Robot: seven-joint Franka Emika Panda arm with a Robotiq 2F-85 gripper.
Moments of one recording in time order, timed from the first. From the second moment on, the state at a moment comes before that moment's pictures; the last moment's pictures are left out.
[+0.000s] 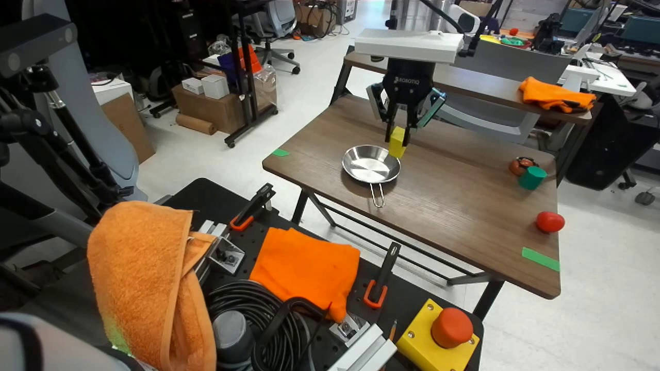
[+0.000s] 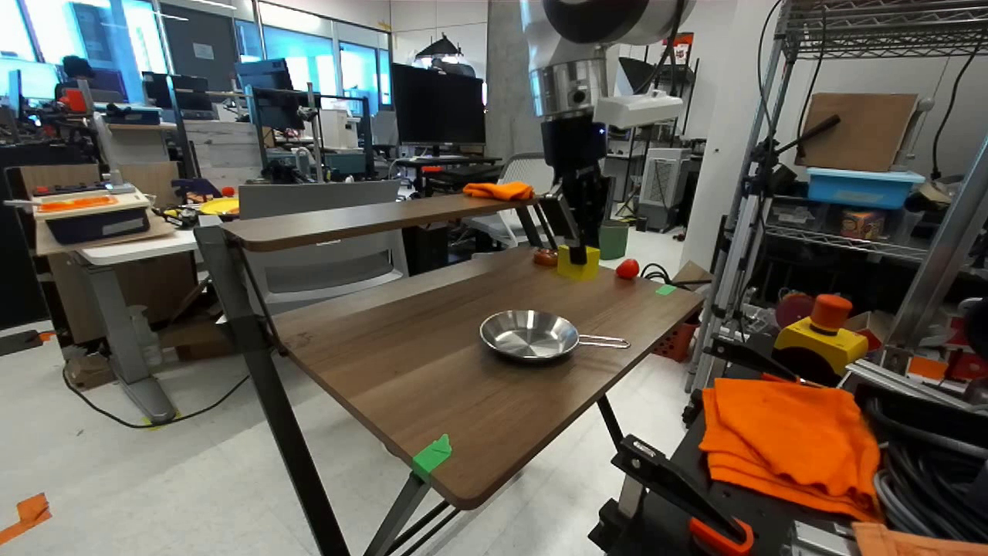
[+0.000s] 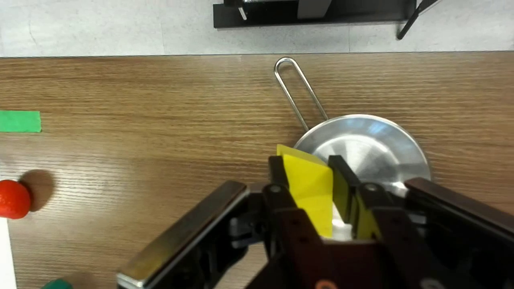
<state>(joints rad) 0.04 0.32 -0.07 -2.14 -0.16 2.29 0.05</state>
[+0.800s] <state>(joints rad) -0.03 0.38 -0.07 -2.15 -0.13 2.40 0.01</state>
